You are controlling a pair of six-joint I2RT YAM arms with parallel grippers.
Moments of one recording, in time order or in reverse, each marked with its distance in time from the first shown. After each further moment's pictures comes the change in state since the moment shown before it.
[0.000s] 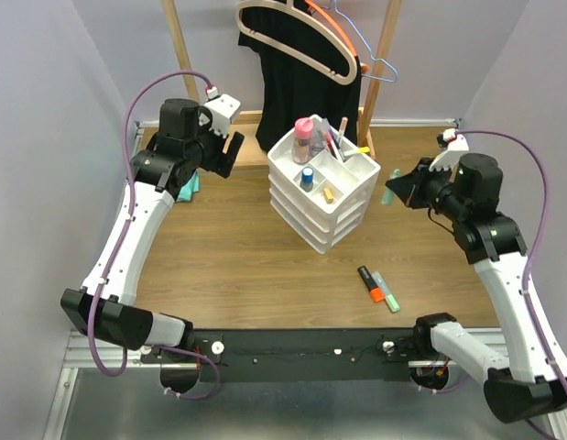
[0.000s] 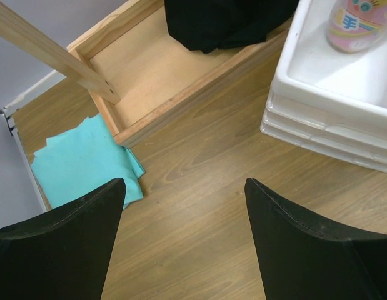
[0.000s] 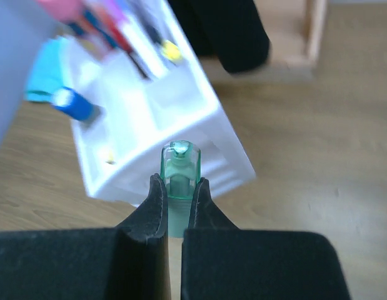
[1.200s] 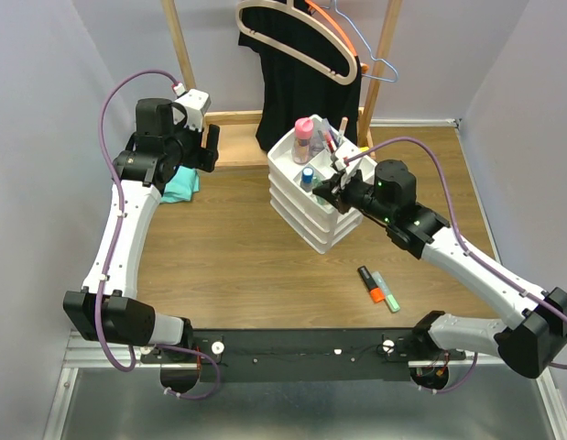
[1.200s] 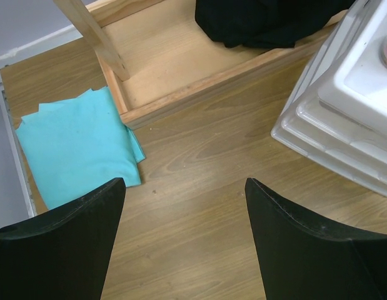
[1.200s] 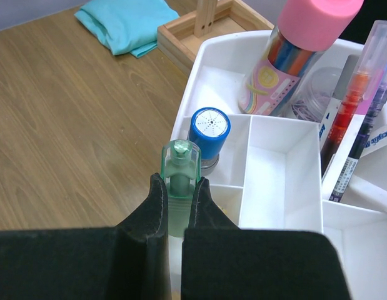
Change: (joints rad) left arm 0.175 0.002 -0.039 0.030 0.091 -0.105; right arm 0.471 0.219 -0.137 0.573 -0.002 -0.462
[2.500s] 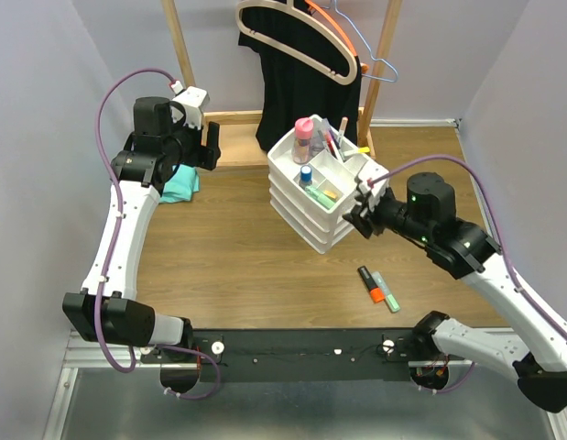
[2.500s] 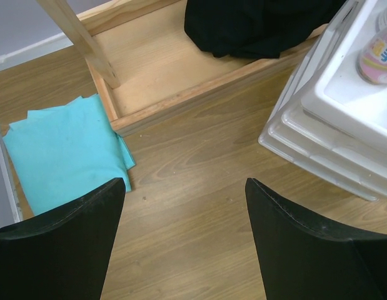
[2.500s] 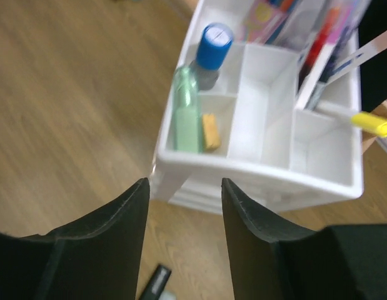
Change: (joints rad) left arm 0.004 -0.003 0.007 0.014 0.043 -0.036; right arm 0.002 -0.220 0.077 -0.422 0.057 -0.105
